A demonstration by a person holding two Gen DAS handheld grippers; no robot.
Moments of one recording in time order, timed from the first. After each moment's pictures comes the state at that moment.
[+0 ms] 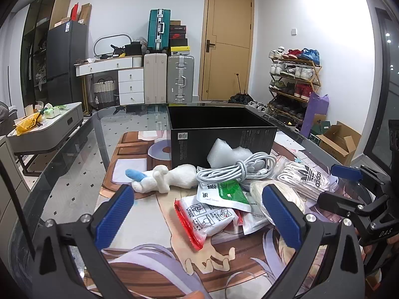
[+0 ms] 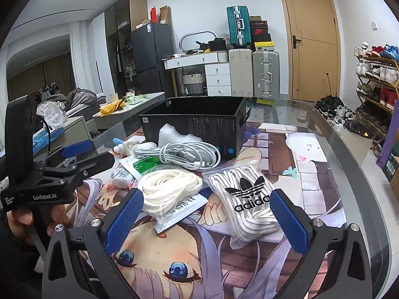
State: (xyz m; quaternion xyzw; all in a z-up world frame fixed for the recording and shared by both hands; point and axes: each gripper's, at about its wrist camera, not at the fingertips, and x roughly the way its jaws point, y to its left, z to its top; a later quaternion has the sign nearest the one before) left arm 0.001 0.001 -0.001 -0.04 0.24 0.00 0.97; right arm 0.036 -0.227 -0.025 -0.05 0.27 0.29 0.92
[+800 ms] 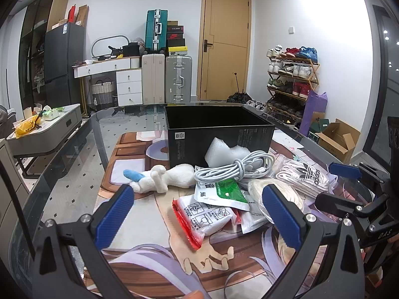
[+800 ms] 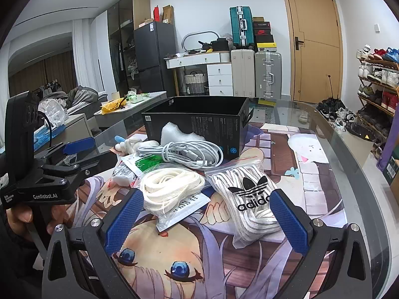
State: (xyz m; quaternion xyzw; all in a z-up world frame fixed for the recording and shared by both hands) left arm 0.001 -0.001 -0.002 -0.04 0.24 -0.01 0.97; right arm 0.035 -0.223 -0.026 -0.06 0.27 0.30 0.91
